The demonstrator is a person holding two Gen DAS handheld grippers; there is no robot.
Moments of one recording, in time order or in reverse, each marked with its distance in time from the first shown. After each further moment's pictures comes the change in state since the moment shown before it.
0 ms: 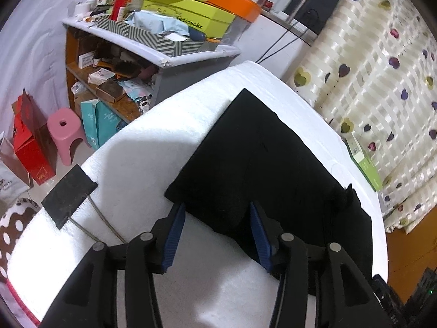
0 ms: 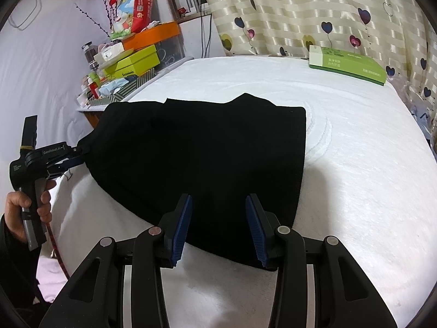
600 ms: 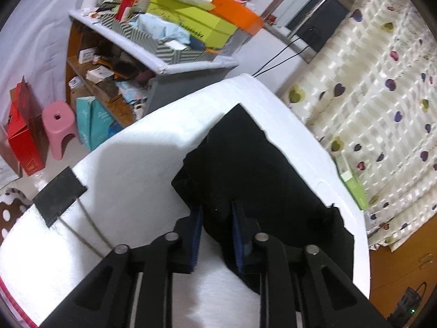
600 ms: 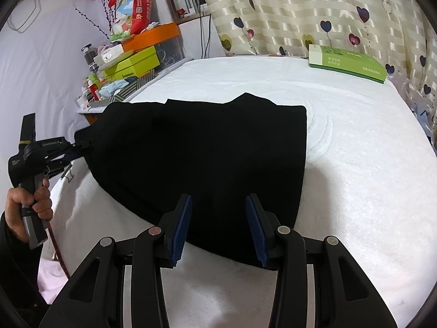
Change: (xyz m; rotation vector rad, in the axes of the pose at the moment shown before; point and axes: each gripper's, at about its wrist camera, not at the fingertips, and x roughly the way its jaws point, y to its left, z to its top) left arm -0.008 -0.009 0.008 -0.063 -0.050 -0.068; right arm 0.001 0.001 -0.001 0.015 -0.003 0.005
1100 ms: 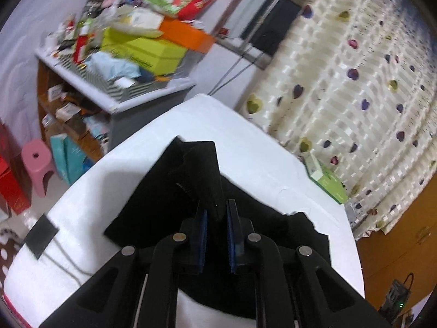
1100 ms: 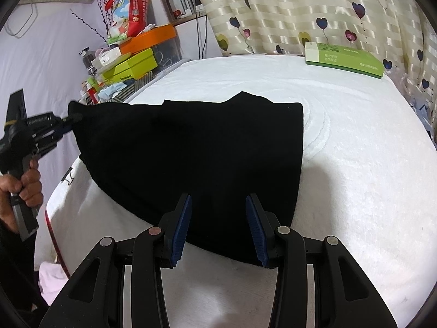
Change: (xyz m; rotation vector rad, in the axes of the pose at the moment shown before) left arm -0.022 -0.061 0.019 0.157 -0.078 -0.103; right arm -0.001 -0.005 -0.002 0.026 -0.003 0.003
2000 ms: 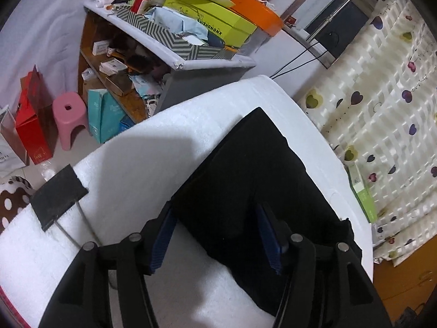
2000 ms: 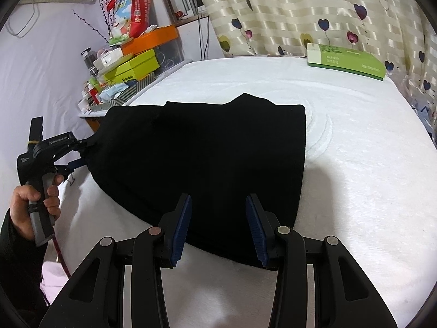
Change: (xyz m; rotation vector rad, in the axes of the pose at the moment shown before) left arm 0.031 0.074 -0.028 -0.227 0.085 0.188; right arm 0.001 0.000 0.001 -0.007 -0.006 0.011
